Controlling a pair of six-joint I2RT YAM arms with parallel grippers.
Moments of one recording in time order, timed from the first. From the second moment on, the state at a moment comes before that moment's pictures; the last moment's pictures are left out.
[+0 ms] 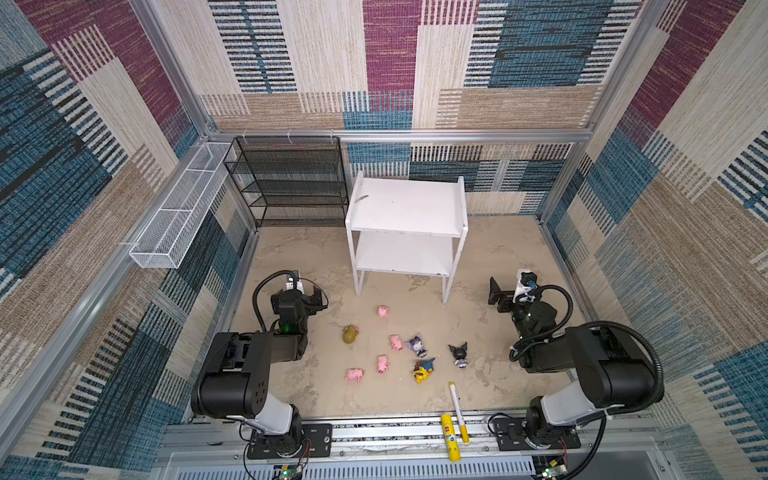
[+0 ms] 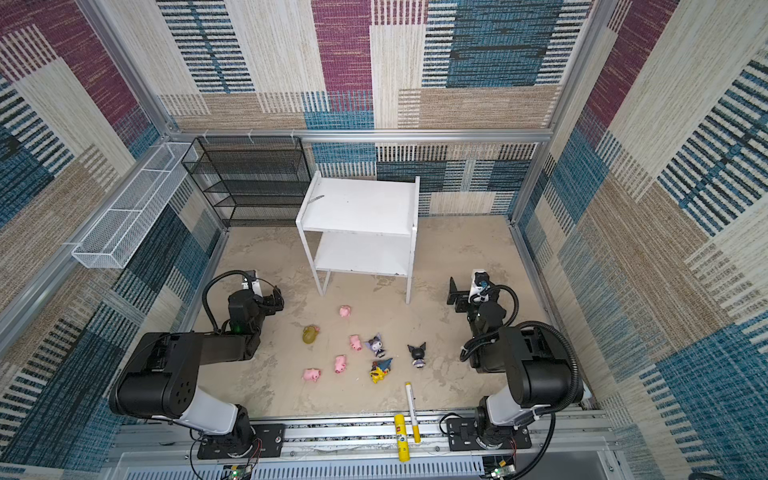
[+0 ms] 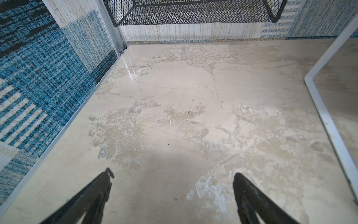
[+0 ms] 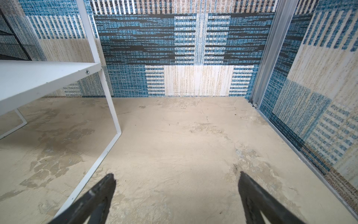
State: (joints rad) left arm -0.02 1.54 0.40 0.75 -0.25 0.00; right arm 0.00 1.53 0.21 1.26 -0.02 0.01
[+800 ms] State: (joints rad) left arm -0.03 1.50 0.41 0.73 -0.22 0.00; right arm 0.00 1.53 0.21 1.26 -0.02 0.01
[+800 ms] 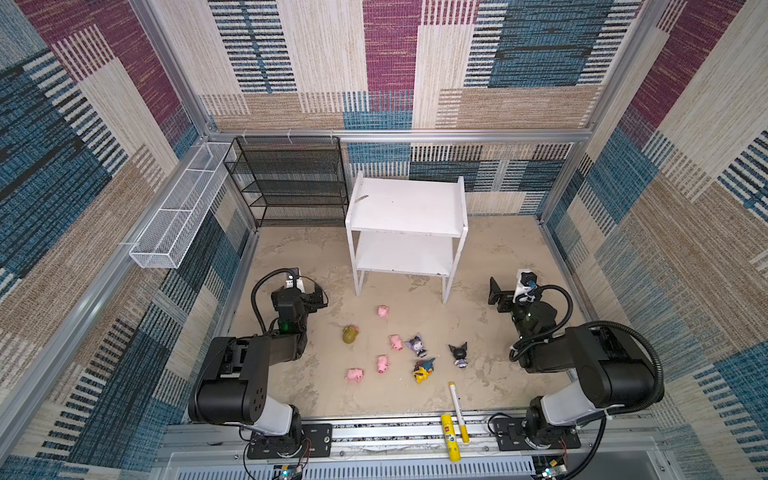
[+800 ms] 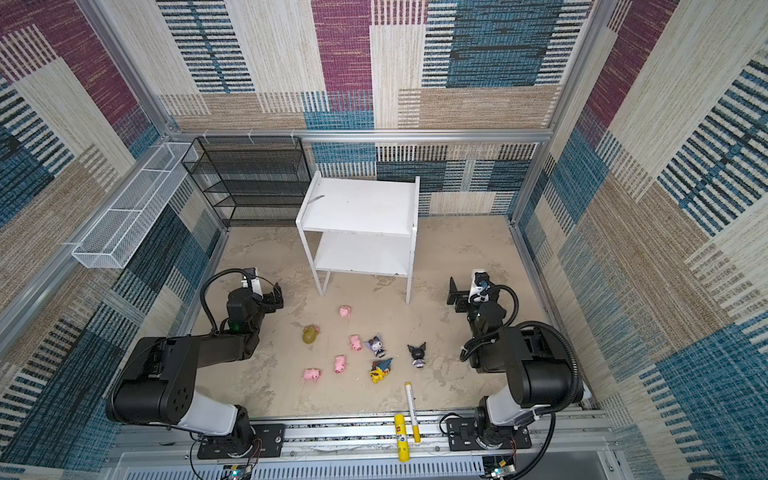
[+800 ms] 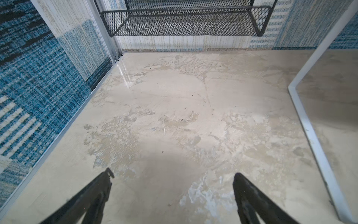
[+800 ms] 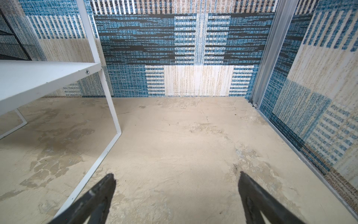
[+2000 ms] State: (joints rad) left arm -0.31 0.91 0.69 -0.71 -0.23 -0.67; right arm 0.11 1.21 0.63 0.20 0.16 0.27
